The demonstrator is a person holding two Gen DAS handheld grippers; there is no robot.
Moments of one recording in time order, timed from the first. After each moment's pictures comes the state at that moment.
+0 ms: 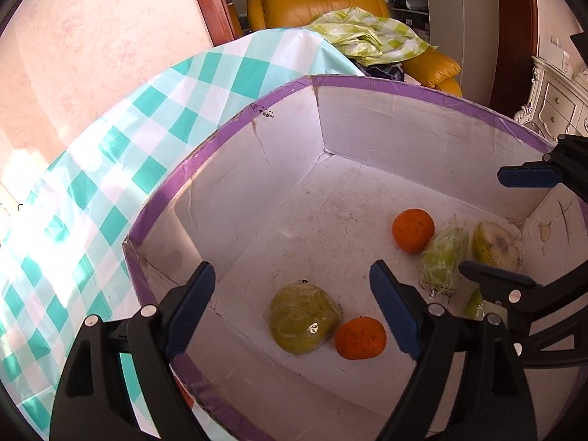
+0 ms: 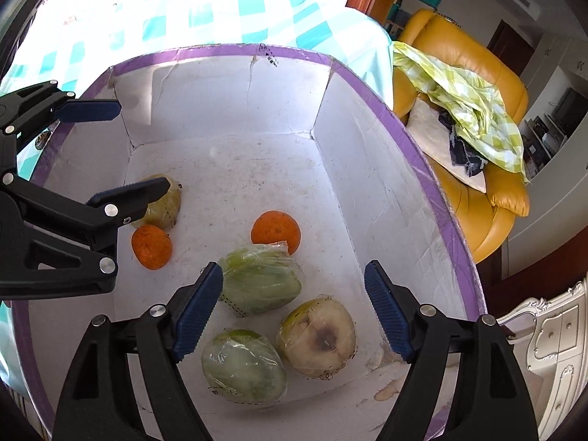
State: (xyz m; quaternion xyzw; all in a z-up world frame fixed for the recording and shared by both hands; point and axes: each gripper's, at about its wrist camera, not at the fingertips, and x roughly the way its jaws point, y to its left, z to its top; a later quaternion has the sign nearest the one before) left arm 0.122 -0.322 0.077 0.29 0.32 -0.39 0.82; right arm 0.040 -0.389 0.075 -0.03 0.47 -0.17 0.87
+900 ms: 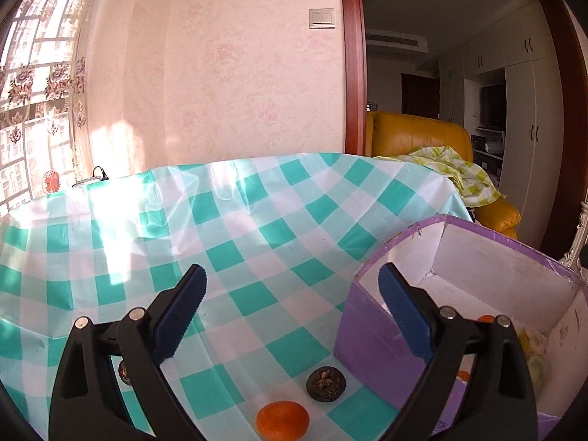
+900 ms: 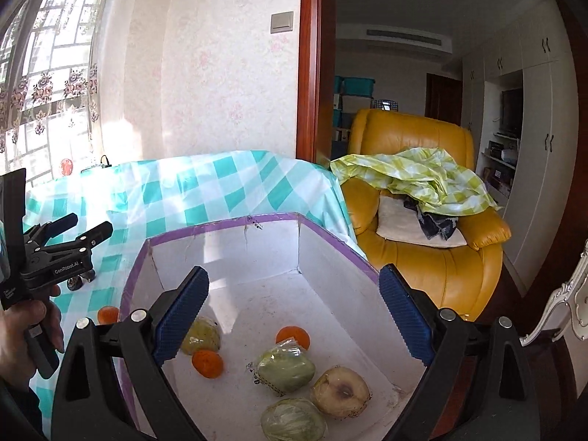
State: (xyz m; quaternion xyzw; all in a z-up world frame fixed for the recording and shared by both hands) left arm 0.174 -0.167 0.124 0.05 0.18 -0.28 0.94; right arm -0.026 -0.357 0.150 0.04 0.19 -0.22 0.96
